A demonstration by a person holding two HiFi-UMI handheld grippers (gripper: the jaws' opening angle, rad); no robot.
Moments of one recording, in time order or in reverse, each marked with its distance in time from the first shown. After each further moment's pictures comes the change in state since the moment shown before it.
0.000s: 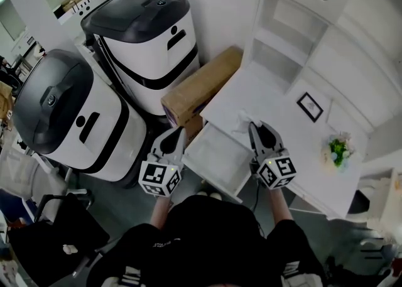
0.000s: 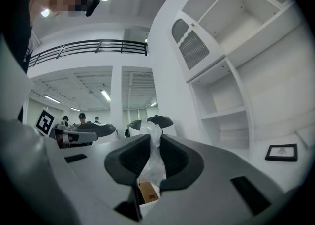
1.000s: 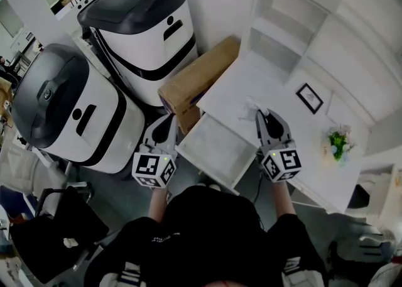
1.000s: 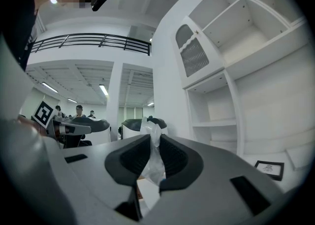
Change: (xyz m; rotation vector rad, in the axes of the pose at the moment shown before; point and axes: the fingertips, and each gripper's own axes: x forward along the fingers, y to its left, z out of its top) left arm 0.002 0.005 0.014 0.013 -0.027 0.072; right arm -0.014 -0.024 0.023 -0.119 -0.006 -0.051
